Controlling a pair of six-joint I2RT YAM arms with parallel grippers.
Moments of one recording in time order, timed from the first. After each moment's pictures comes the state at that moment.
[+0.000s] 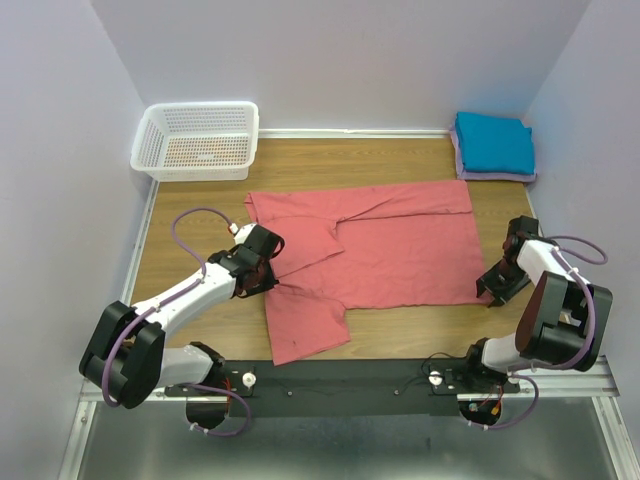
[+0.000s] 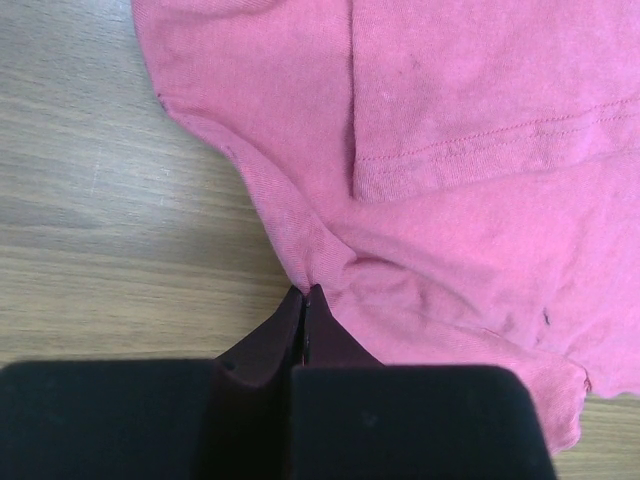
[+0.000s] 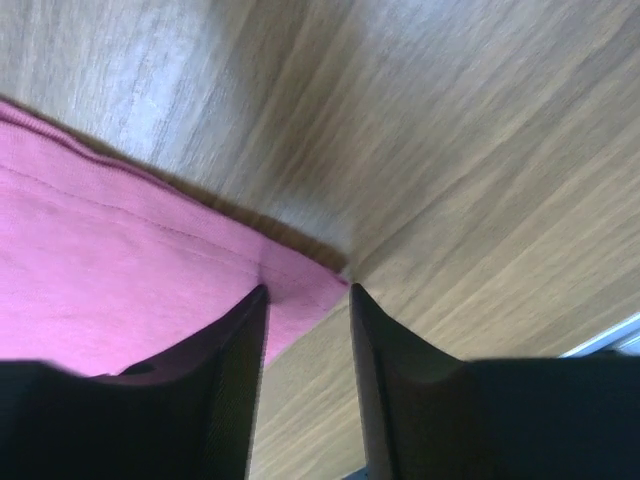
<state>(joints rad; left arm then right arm) -0.55 1.24 0.67 -0.53 -0.21 -0.81 -0.34 1.43 0.74 -0.78 0.14 0.61</state>
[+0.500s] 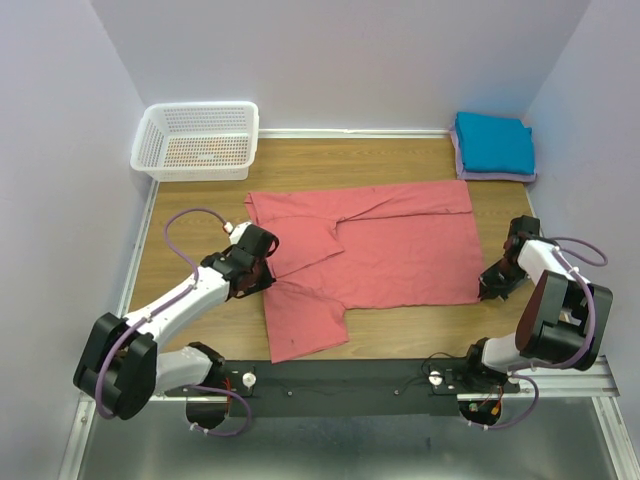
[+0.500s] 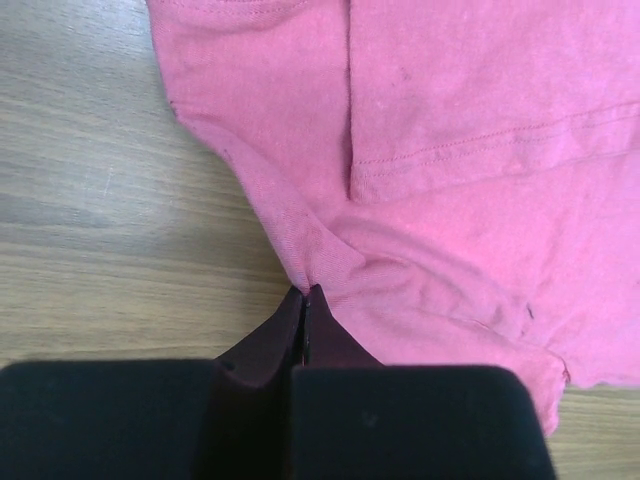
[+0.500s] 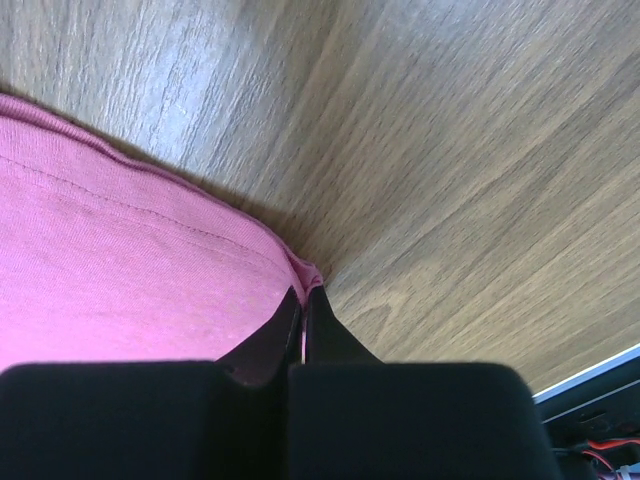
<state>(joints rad) -0.52 1.19 0.66 -0.53 -0.20 -0.81 -0.35 1.43 0.74 -0.75 0.09 0.64</state>
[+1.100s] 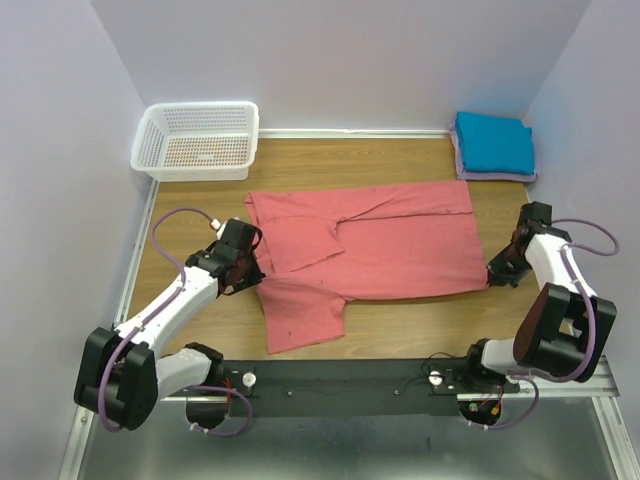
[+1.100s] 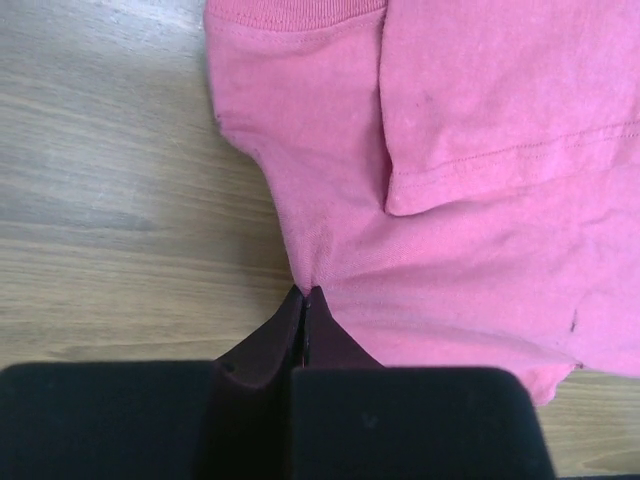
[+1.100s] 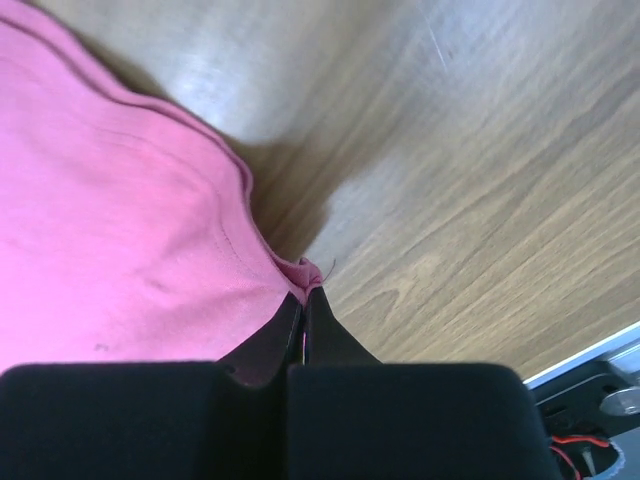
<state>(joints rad) -0.40 1.12 0.67 -0.58 -0.10 -0.74 -0.36 1.36 0.85 -0.82 0.09 0.56</state>
